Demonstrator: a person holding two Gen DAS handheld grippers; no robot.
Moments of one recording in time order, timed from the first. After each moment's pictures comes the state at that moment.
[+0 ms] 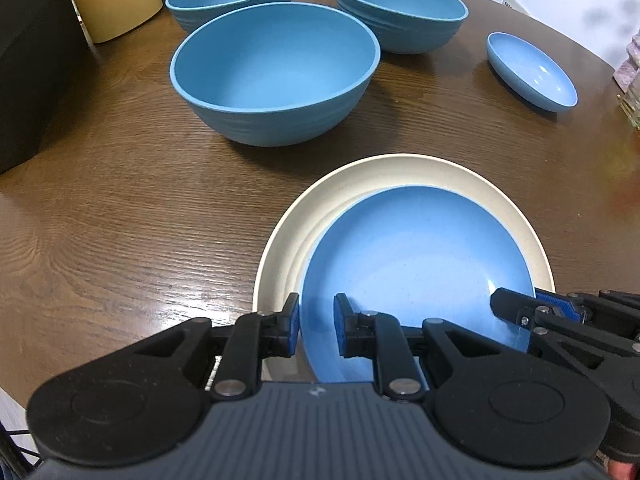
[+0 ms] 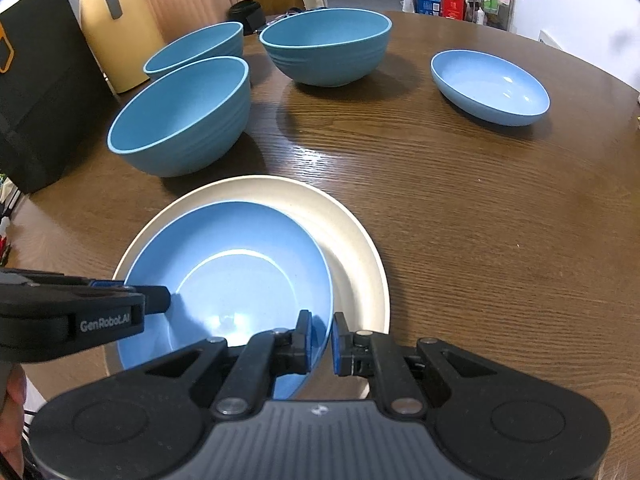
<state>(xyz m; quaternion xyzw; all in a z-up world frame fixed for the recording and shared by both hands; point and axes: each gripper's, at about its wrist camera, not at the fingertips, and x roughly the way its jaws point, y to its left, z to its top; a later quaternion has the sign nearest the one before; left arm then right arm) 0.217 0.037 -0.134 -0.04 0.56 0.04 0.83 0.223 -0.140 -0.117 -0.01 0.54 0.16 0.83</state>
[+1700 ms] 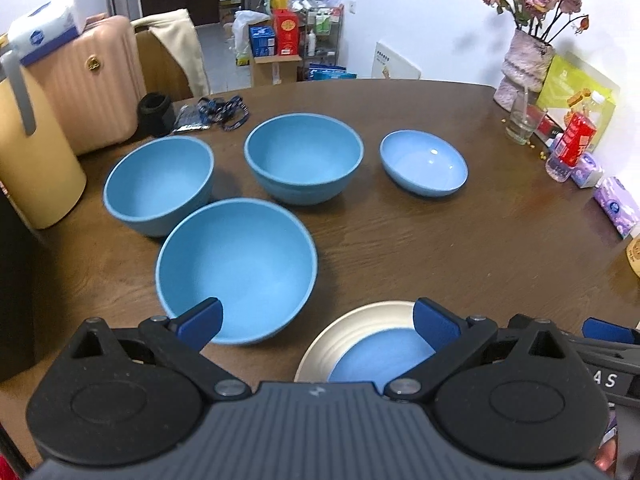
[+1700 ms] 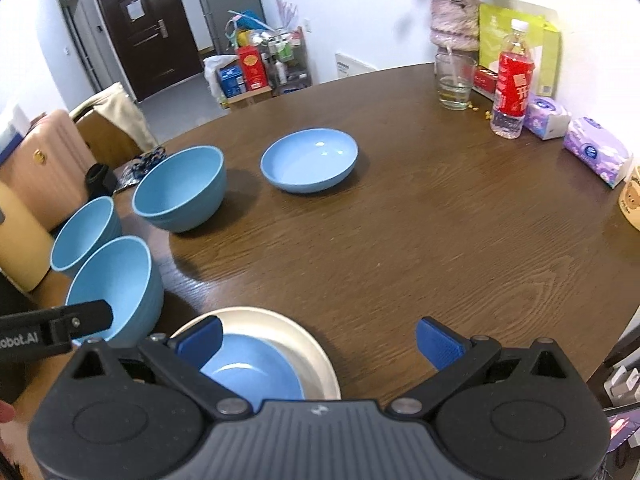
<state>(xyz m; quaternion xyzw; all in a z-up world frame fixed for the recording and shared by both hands) 0.263 0.062 -0.022 0.04 0.45 -0.15 0.88 0.186 -0.155 -0.027 0.14 0.44 -0.12 0.88</state>
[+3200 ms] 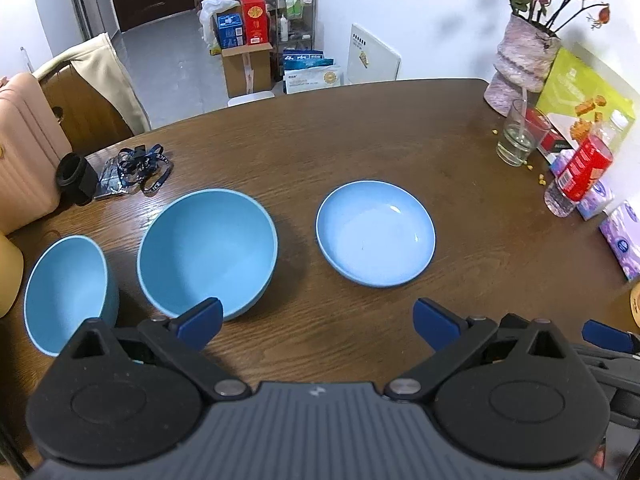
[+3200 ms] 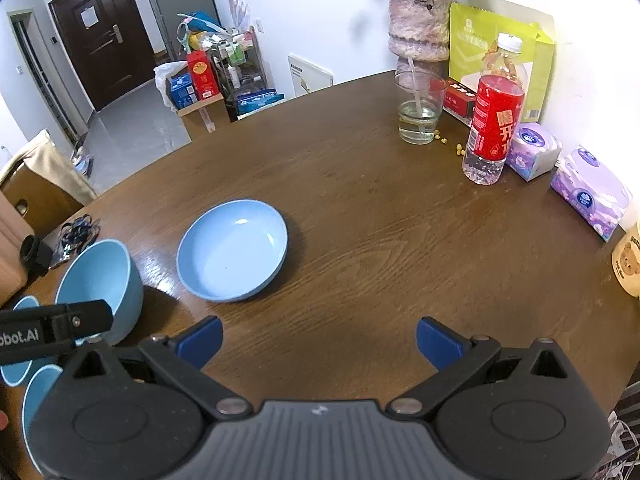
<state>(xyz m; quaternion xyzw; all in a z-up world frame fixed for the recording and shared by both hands) 0.395 -0.078 -0.008 0.07 0.48 -0.16 0.86 0.311 -0.262 -0.014 0.16 0.46 -0.18 0.86</state>
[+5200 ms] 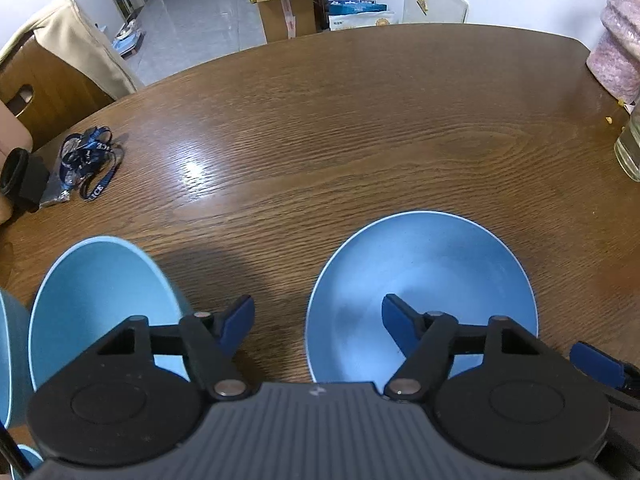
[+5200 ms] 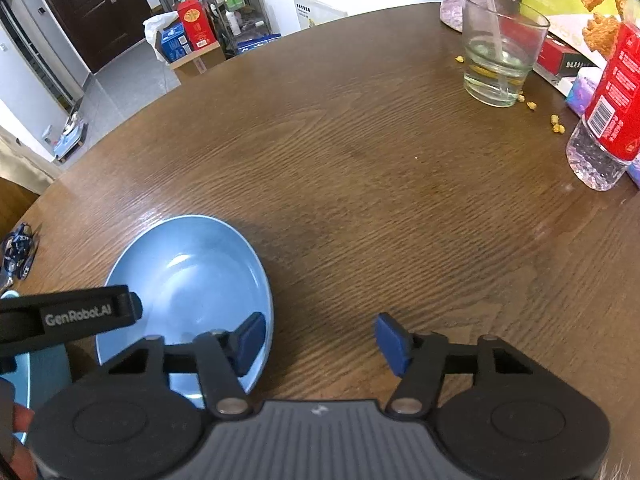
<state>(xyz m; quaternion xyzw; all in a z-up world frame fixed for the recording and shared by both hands) 0.540 -0.165 -0.132 0.10 0.55 -0.07 0.83 0.466 -0.318 -0.130 0.18 0.53 -0.15 0.82</state>
